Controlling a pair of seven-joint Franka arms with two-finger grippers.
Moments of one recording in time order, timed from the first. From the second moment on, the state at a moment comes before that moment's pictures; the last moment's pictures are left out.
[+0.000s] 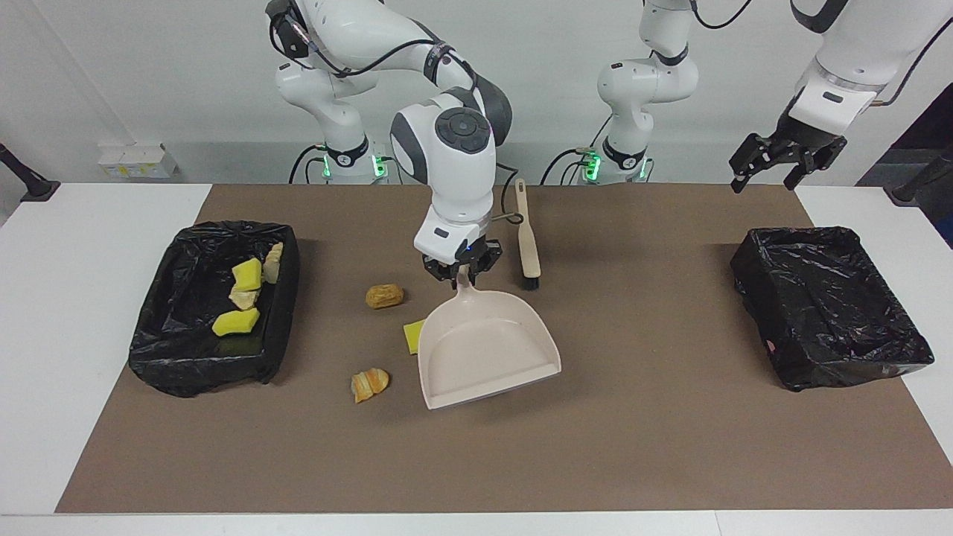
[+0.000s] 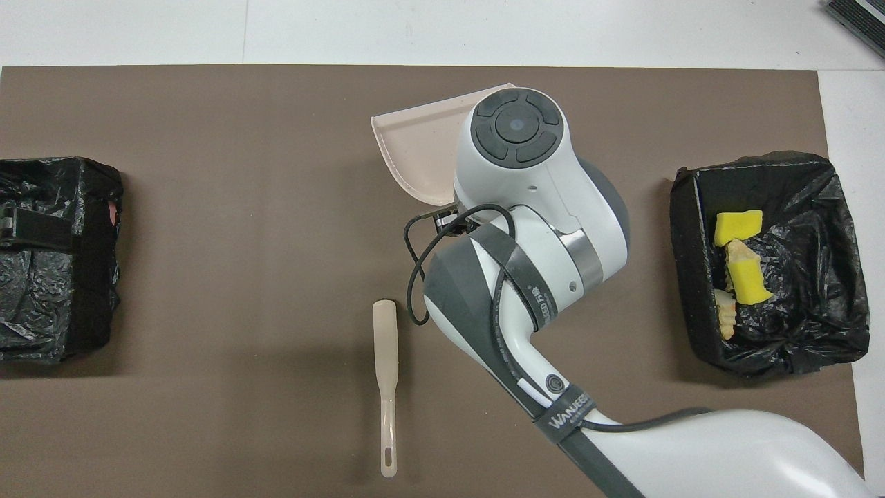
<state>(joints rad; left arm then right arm) 0.04 -0.08 -0.07 -1.60 -0.02 1.53 -0.05 0.37 0.45 0.19 -1.36 -0.10 1.79 0.32</state>
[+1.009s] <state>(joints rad) 0.04 -0.08 -0.07 -1.61 -0.02 1.53 -0.05 0.41 0.45 0.18 -1.36 -0.10 1.79 0.36</state>
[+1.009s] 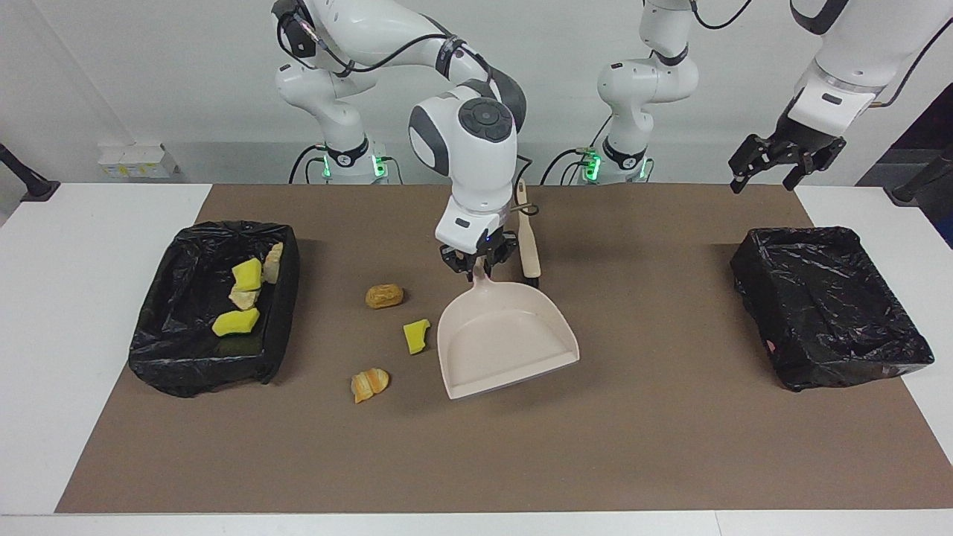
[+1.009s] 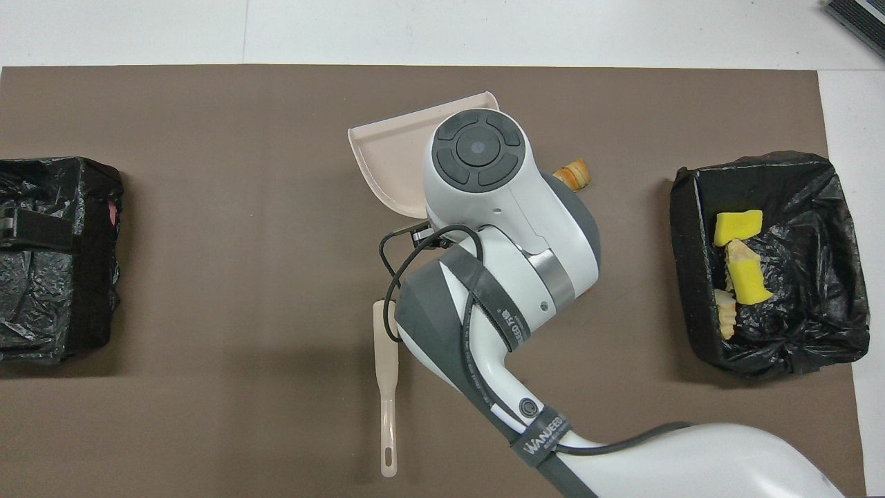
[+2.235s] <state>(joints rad) 0.04 -0.08 -0.06 -1.62 -0.02 1.53 -0.04 0.52 0.75 0.12 -1.15 -0.02 1.91 0.67</state>
